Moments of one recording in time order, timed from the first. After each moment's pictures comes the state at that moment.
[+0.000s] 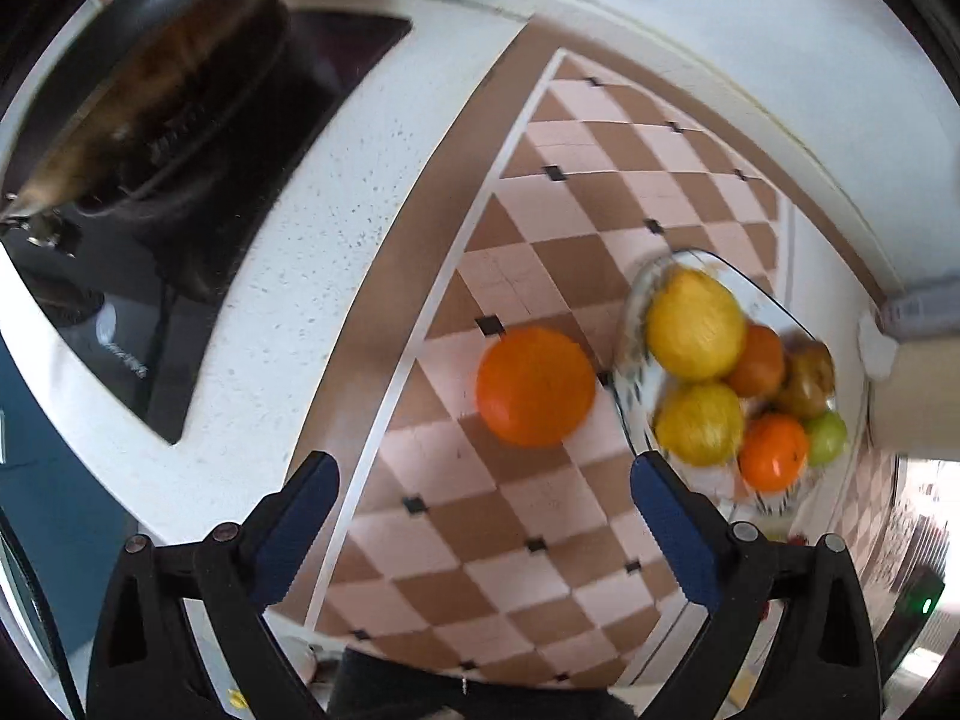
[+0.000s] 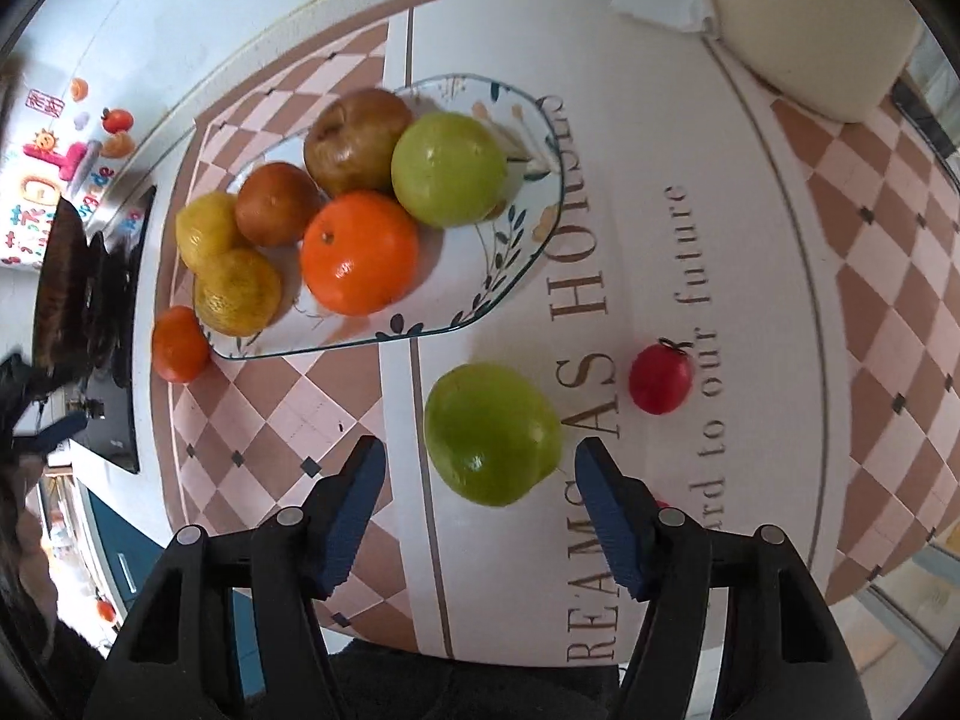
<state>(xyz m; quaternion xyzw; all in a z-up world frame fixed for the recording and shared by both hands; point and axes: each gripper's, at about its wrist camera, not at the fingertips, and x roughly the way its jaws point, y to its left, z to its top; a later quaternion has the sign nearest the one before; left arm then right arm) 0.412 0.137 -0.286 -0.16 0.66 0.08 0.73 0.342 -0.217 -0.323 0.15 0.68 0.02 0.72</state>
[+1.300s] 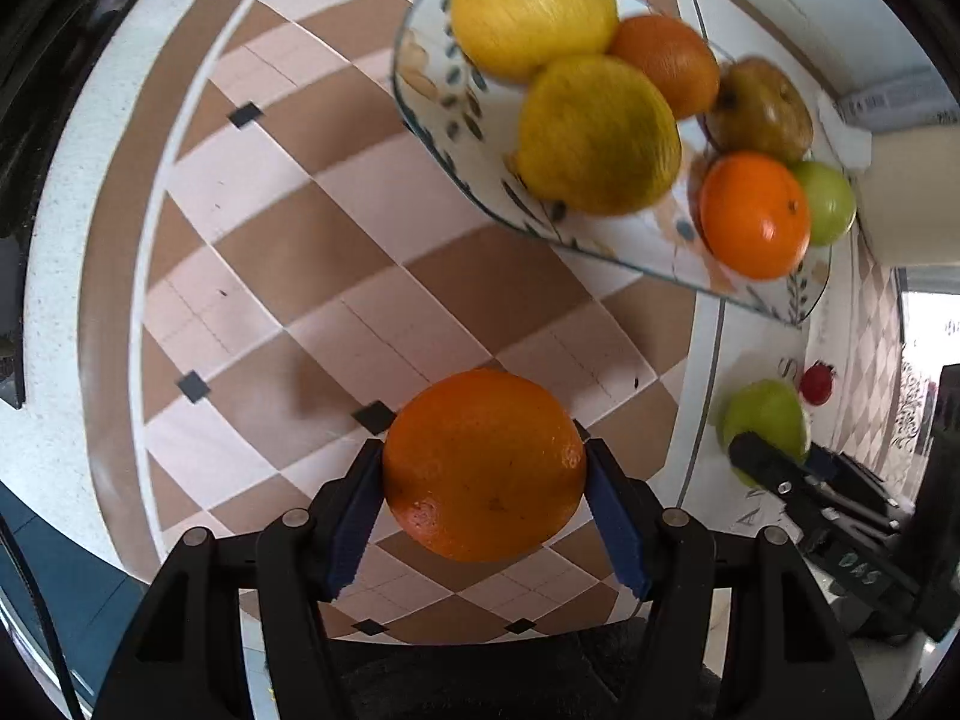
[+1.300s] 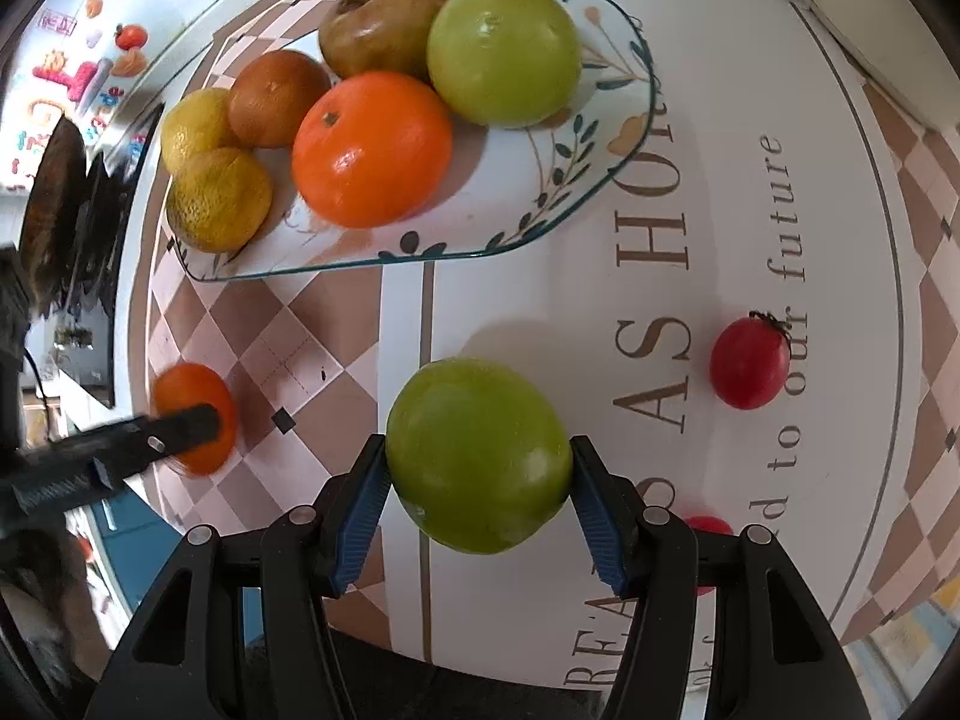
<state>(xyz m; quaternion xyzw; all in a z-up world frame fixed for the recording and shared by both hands) 0.360 0.008 -0.356 -0.10 0.74 -0.05 0.67 0.337 -0.193 -0.367 0.13 0.71 0.07 0.69</state>
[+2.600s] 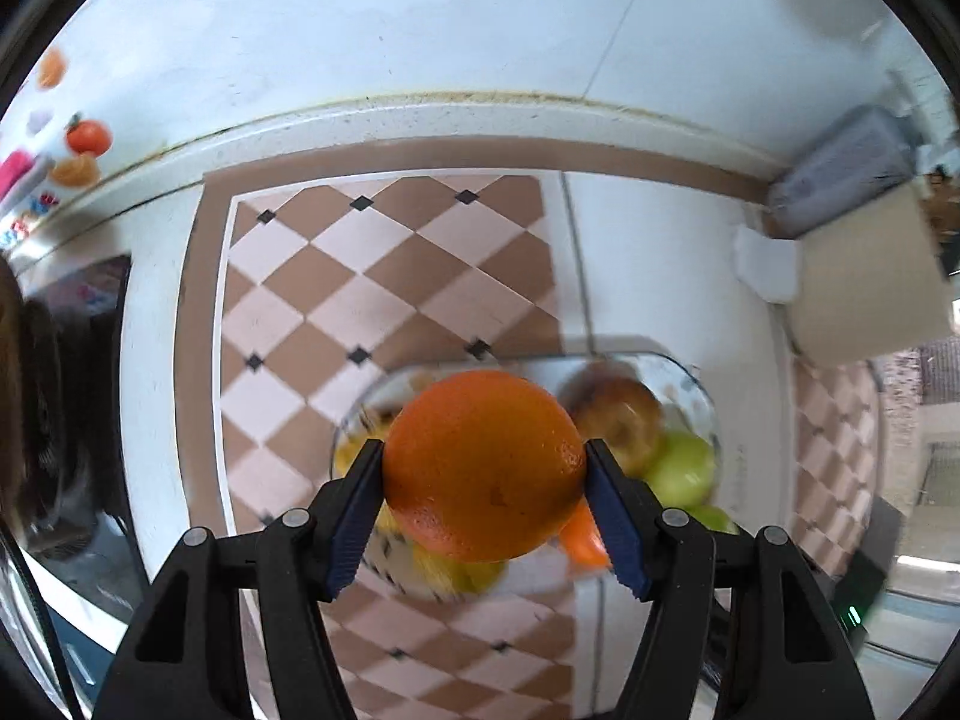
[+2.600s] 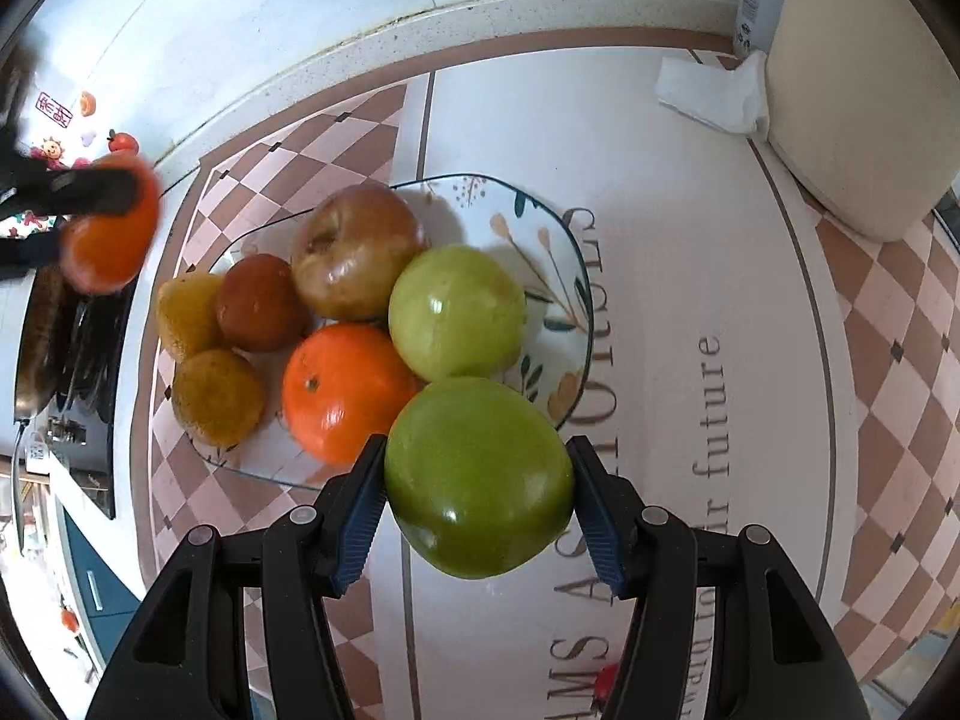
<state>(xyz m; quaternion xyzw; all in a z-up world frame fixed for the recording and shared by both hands) 0.525 -0.039 -0.250 0.01 0.66 -0.09 0.74 0.396 -0.214 -0.328 0.12 0.61 0.03 0.78</state>
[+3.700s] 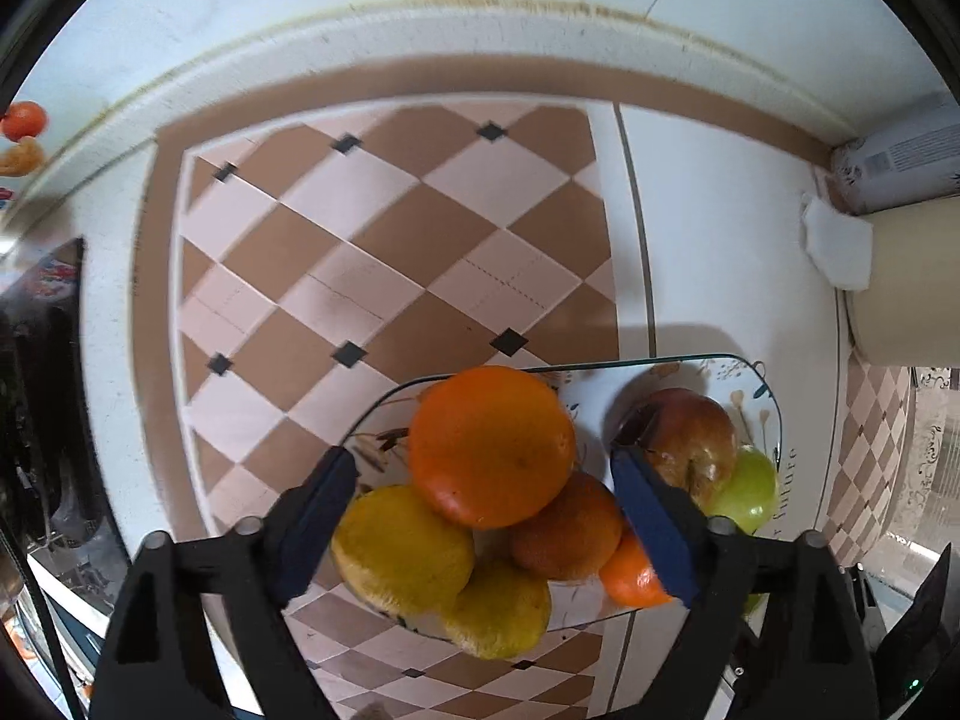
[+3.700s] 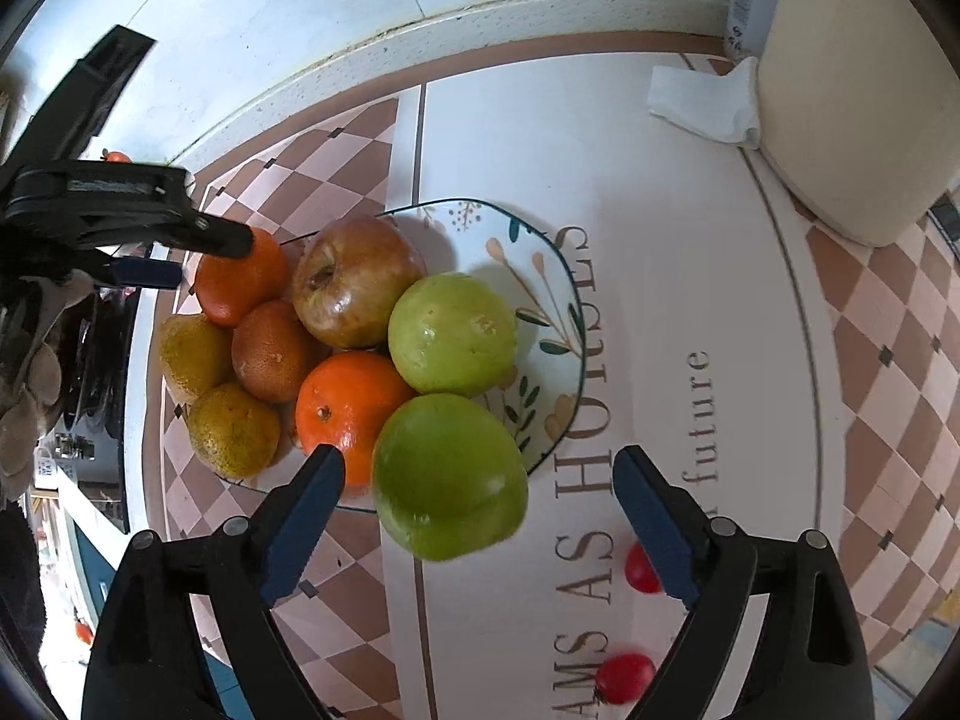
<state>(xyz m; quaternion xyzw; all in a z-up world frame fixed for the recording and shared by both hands) 0.538 -0.017 -0.302 0.02 0.71 -0.08 0.70 0.400 -0.216 -0.313 0.12 0.62 0.01 0.78</state>
